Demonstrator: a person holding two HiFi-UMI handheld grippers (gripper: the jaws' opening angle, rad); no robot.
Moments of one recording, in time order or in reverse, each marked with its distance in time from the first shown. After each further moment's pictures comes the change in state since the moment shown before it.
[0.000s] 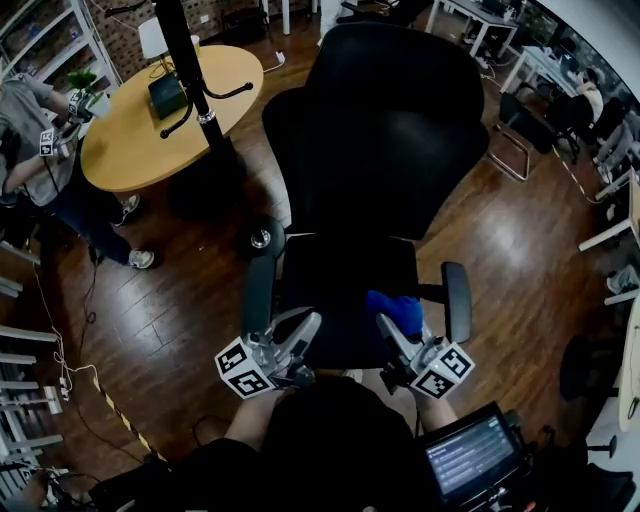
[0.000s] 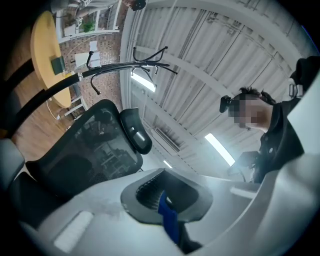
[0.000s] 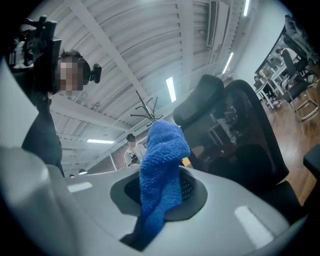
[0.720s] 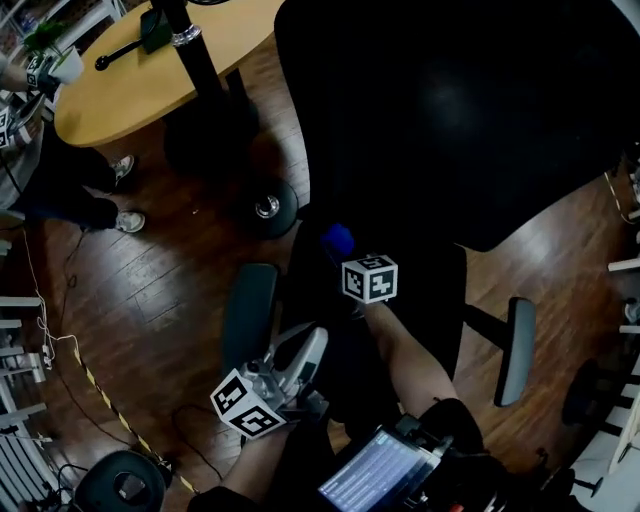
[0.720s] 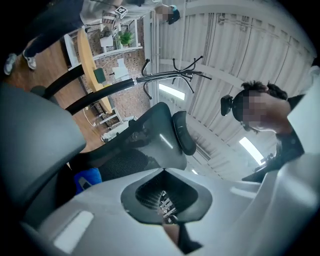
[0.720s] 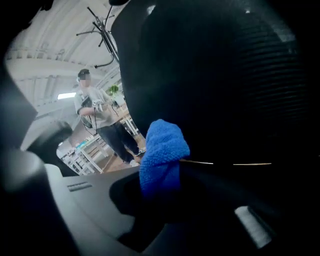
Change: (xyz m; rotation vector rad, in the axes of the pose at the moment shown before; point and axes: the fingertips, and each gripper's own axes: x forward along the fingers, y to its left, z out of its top) left arm -0.041 0.176 -0.046 -0.082 -0.124 0.330; right arm 0.245 -0.290 -0.305 -0.040 0.603 -0.192
